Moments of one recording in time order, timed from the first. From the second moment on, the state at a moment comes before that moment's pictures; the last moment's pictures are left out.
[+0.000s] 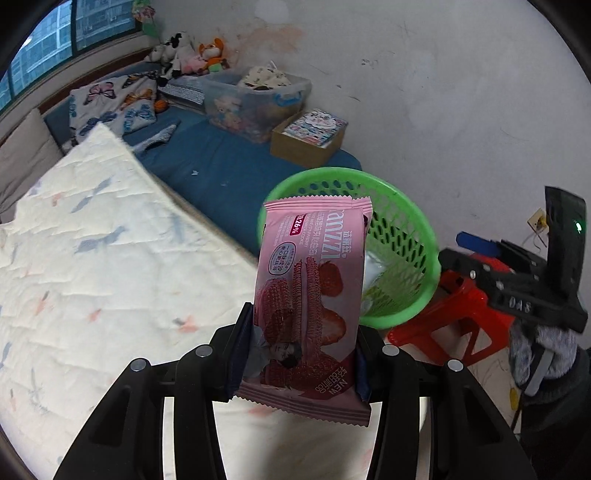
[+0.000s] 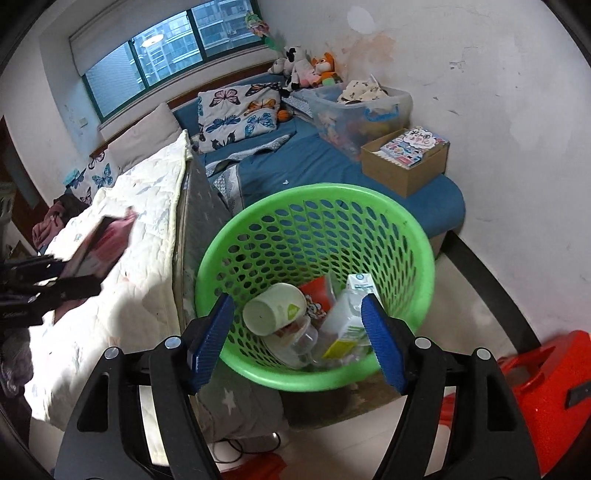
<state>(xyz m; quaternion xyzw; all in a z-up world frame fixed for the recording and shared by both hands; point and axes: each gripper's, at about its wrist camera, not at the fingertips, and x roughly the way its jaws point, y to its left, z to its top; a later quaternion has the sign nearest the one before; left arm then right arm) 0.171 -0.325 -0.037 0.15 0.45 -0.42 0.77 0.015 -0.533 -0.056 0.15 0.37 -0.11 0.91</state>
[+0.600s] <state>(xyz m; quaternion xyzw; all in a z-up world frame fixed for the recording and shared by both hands) 0.176 -0.418 -0.054 0.16 0.47 -0.42 0.76 -0.008 -0.544 -0.064 0.16 0.36 -0.11 0.91</state>
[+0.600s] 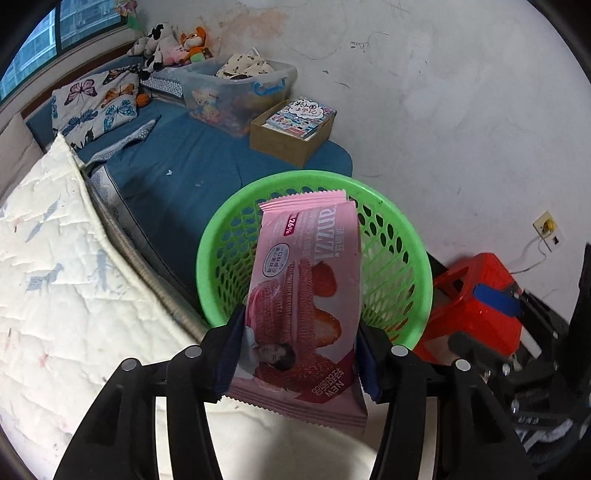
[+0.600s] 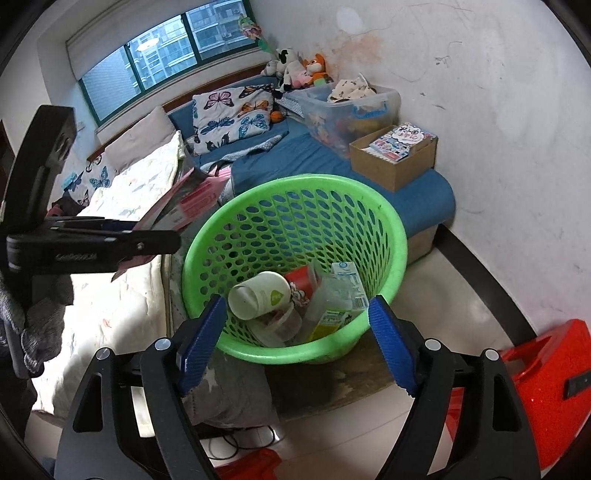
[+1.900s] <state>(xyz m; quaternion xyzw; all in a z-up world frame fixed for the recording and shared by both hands) 0.154 -0.272 -0.022 0.09 0.41 -0.36 0.84 0.007 -0.465 -0.044 0.15 0.35 -0.07 0.92</state>
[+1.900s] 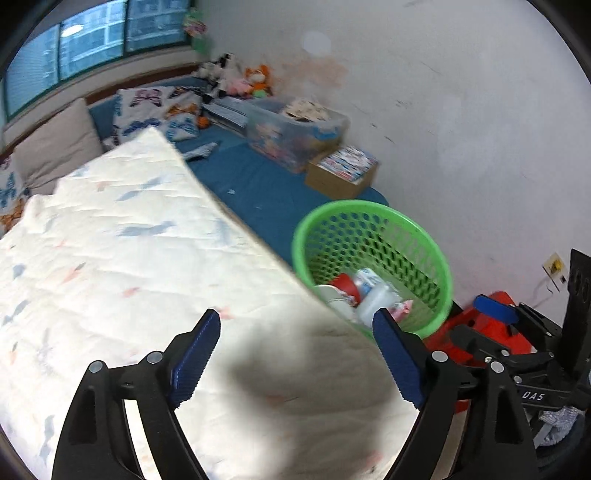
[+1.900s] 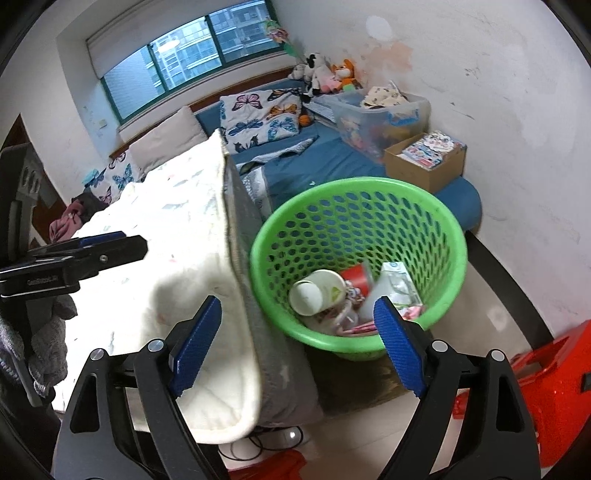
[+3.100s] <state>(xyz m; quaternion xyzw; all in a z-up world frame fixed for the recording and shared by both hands) 0.091 -0.080 0.008 0.05 0.29 -0.17 0.94 0.019 -0.339 -0.013 0.07 0.31 -0.05 0.95</state>
